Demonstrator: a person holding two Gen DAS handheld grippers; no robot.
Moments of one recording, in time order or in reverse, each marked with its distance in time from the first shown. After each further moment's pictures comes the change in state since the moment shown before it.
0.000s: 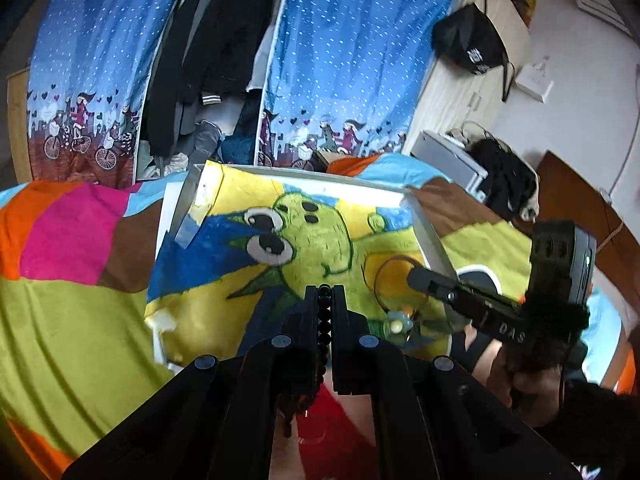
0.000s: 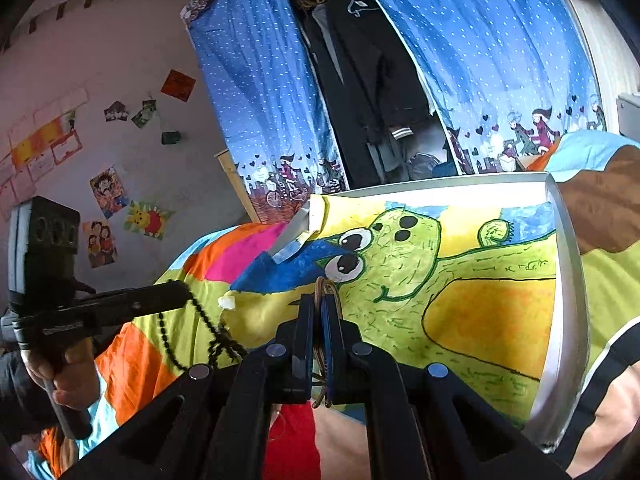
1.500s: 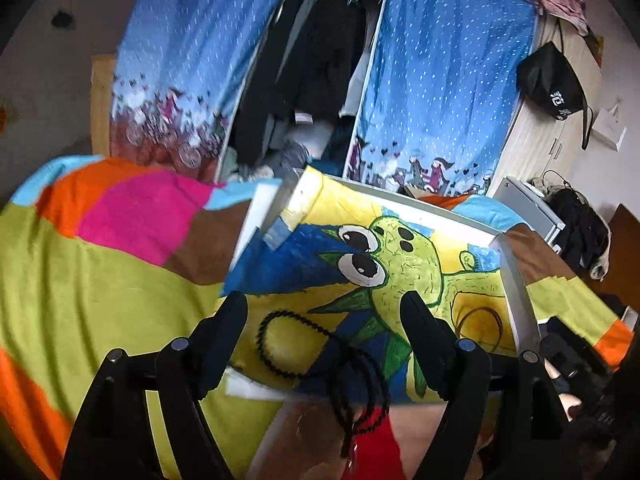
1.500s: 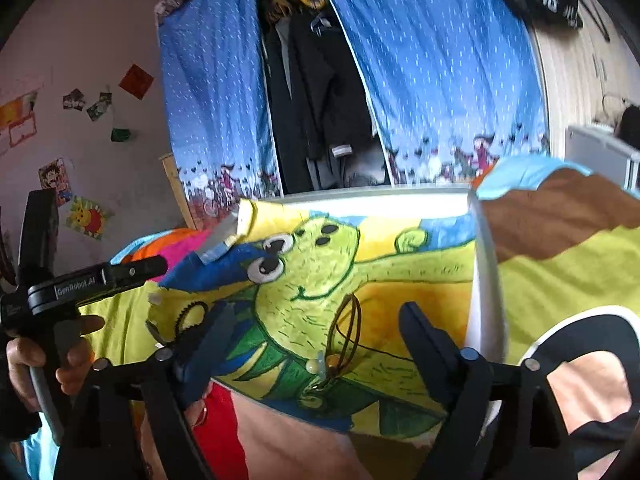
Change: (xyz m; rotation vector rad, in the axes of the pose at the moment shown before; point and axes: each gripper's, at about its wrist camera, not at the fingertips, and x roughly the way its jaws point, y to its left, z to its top) left arm -0.005 0.030 -0.024 -0.133 -0.132 0.297; right arm -0.024 -0.008 -0.017 -0.075 -0.075 -0.258
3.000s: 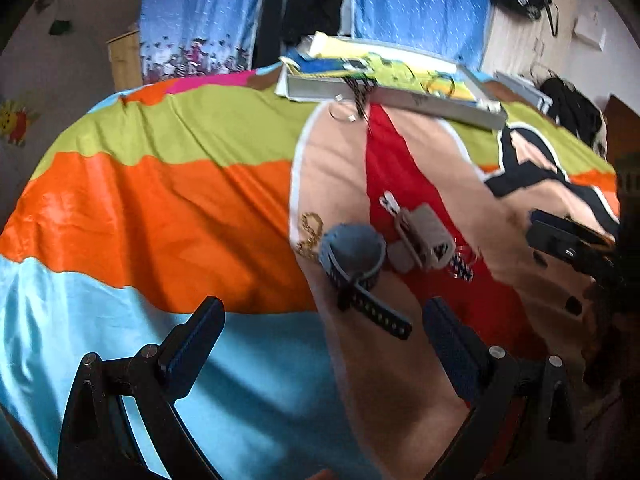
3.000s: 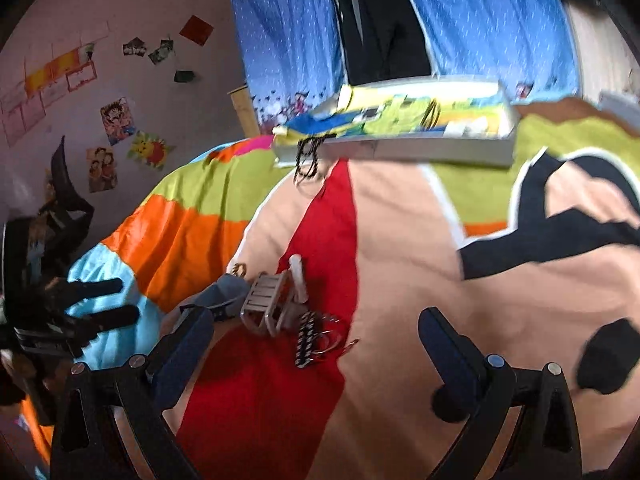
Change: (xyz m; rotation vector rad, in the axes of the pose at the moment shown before) left arm -0.157 -0.012 -0.246 0.134 0.246 0.089; right arm -0.113 0.057 -0.172 -0.061 0.216 0.218
